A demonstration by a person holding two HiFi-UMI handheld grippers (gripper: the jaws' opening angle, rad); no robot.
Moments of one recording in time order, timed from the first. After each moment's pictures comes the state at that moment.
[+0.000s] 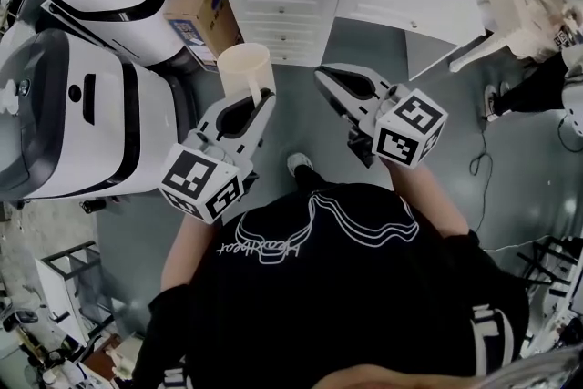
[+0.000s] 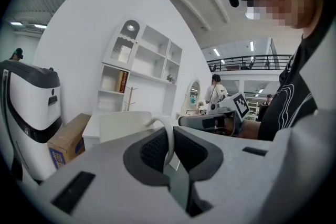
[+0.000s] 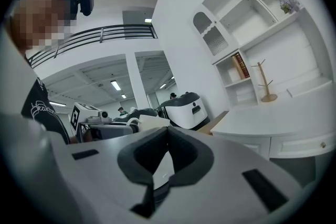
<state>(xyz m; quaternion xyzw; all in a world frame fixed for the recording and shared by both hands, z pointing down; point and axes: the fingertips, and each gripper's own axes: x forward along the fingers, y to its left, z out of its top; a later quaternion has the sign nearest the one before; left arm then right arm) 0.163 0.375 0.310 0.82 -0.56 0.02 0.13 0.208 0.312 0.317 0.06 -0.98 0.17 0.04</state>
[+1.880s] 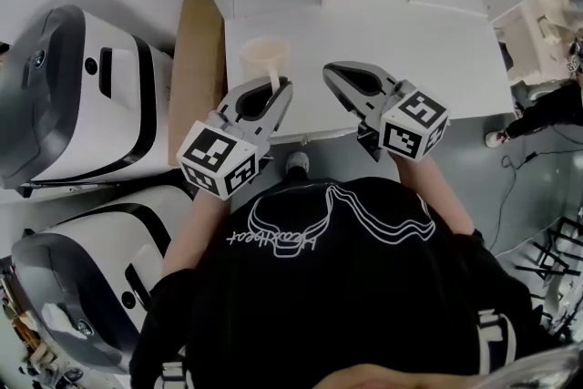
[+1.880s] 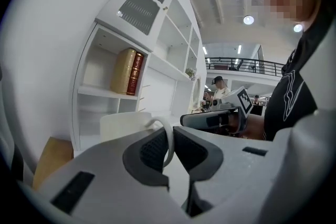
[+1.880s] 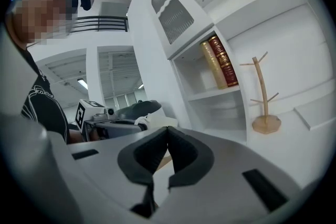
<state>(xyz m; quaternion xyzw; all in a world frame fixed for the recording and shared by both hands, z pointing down) -0.069 -0.072 0.346 0.88 -0.44 0.04 0.14 -0.020 -0.107 0.345 0.16 -0.97 0.17 0.06</state>
